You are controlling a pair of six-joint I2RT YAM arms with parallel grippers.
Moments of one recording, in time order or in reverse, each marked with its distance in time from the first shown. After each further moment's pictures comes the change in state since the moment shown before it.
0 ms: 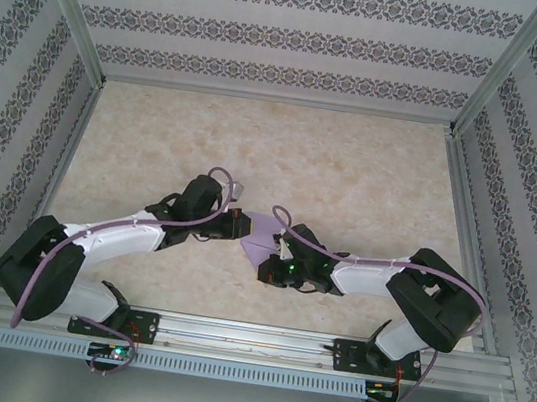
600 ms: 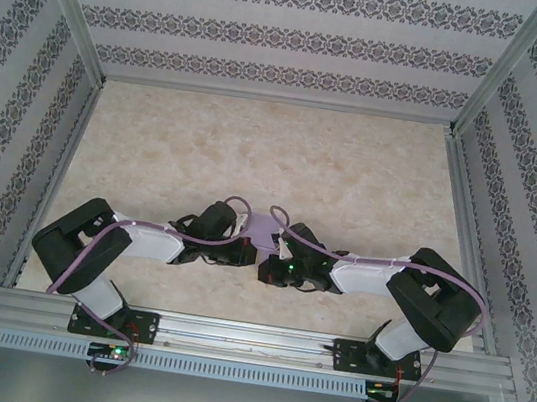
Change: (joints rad) left arm -0.121 0.237 -0.085 0.223 0.034 -0.054; right arm 0.000 0.009 0.021 -0.034 0.001 -0.054
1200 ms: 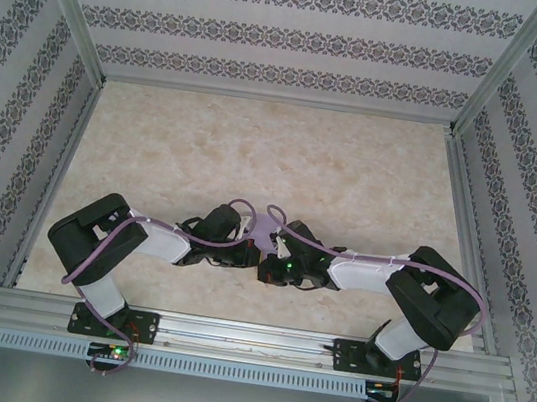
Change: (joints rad) left arm -0.011 0.082 0.007 0.079 -0.013 -0.034; right arm 0.005 0.011 0.043 -0.083 0.003 -0.035
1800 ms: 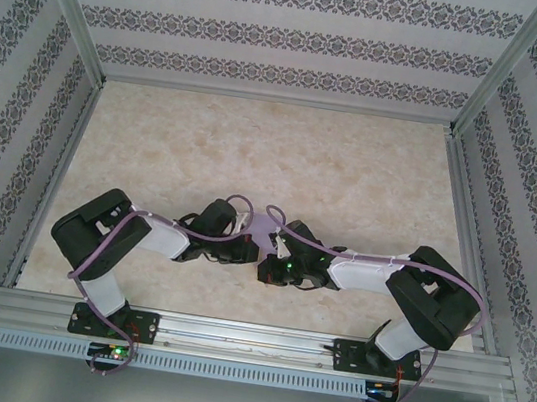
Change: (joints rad) left arm 0.073 0.034 0.000 0.046 0.095 0.000; right arm 0.000 0.000 0.001 -0.003 -0.003 -0.018
